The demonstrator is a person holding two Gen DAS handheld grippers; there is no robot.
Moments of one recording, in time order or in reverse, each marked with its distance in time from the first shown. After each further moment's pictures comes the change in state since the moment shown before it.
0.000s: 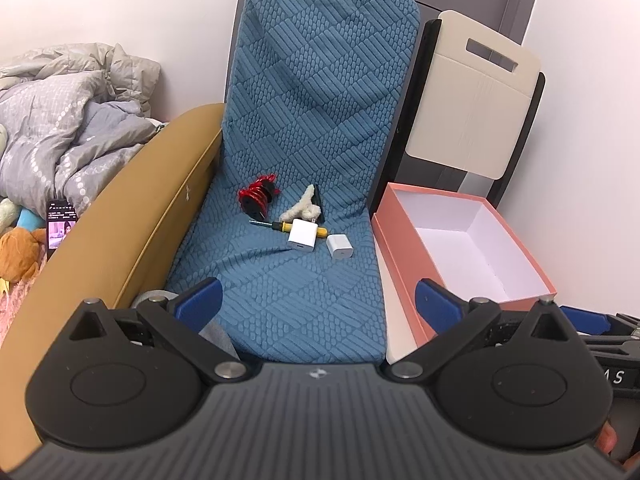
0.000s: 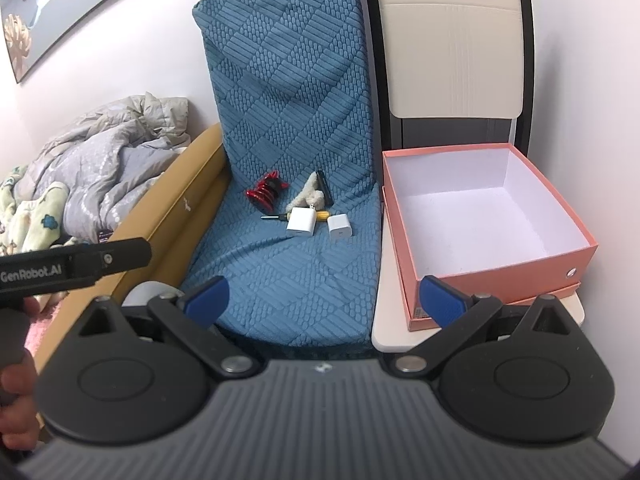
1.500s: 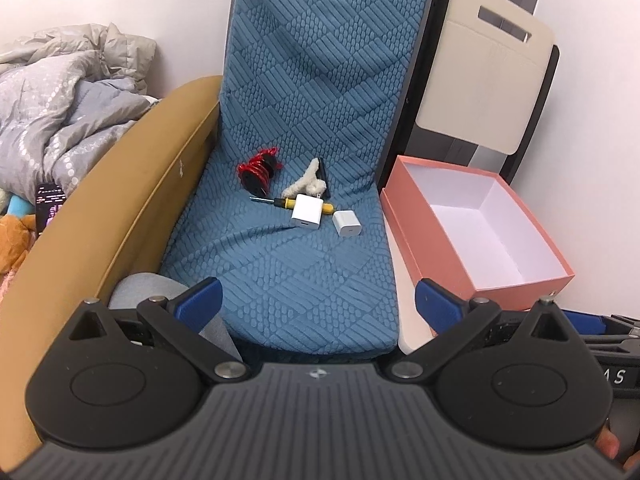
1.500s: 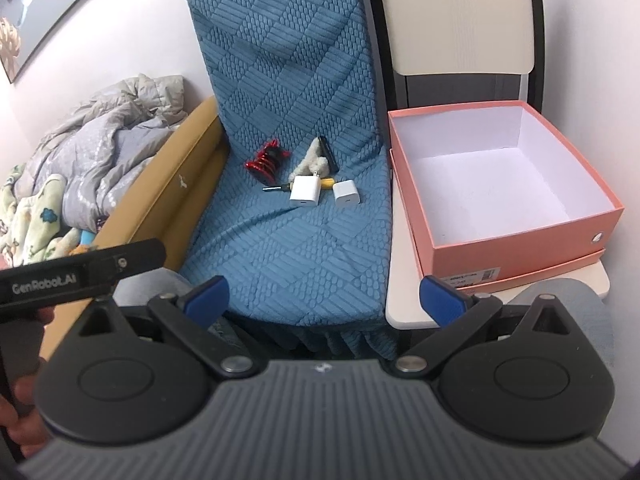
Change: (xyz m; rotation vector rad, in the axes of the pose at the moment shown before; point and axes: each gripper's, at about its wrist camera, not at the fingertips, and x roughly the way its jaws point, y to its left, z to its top) left arm 0.053 0.005 -0.007 0.015 0.072 0.012; right arm 0.041 -0.004 -0.013 0.051 0.093 0.028
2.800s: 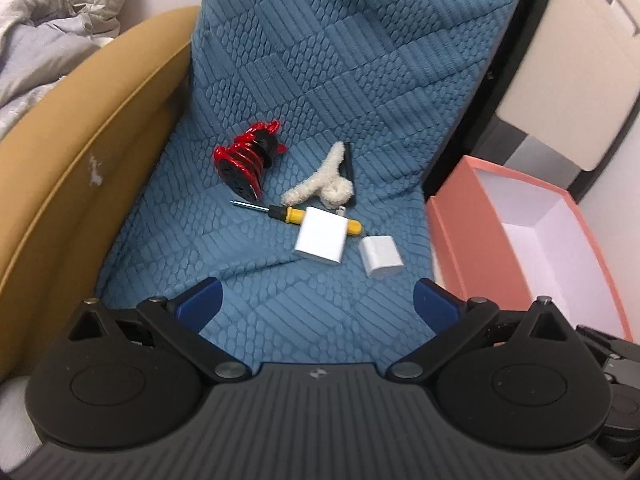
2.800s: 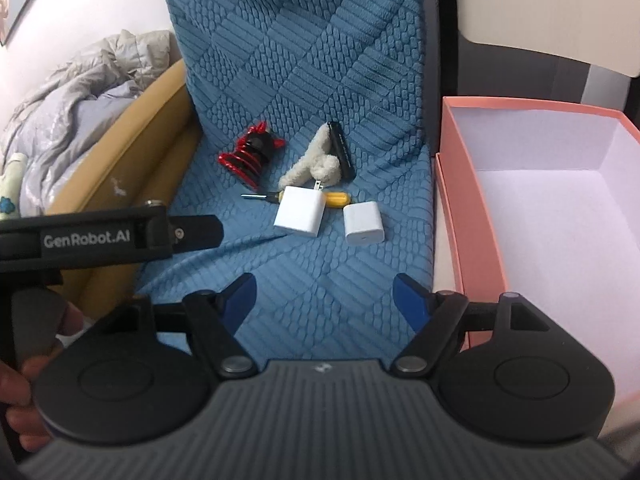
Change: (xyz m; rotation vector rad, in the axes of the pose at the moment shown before) left arm 0.247 0.038 0.083 -0.095 0.161 -0.005; right arm 0.204 -0.008 0.079 -0.089 0.112 0.038
